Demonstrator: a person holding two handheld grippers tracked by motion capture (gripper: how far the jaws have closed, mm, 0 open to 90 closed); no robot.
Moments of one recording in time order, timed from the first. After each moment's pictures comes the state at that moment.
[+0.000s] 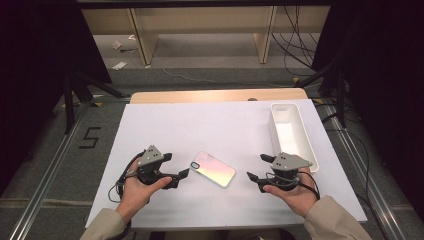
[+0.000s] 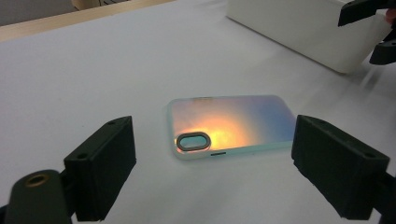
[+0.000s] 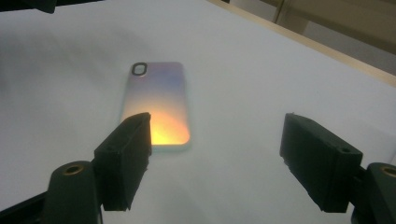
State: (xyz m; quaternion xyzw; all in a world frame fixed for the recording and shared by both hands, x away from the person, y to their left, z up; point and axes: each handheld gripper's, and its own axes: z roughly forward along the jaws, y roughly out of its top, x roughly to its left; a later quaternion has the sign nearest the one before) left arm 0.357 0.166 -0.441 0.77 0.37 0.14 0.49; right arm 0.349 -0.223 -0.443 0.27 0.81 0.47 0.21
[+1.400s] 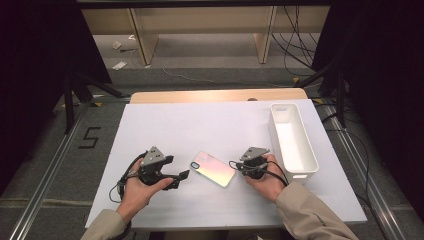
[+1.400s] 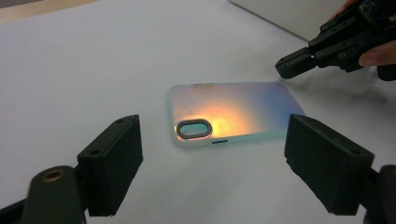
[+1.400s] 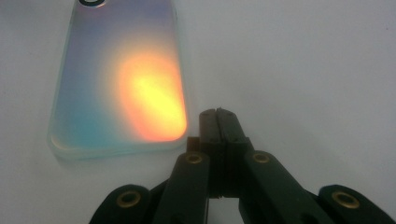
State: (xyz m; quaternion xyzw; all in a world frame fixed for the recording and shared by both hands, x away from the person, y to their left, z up) left arm 0.358 0.164 -0.446 0.79 0.38 0.14 0.47; right arm 0.397 -0.163 -0.483 0.32 0.87 0.33 0.17
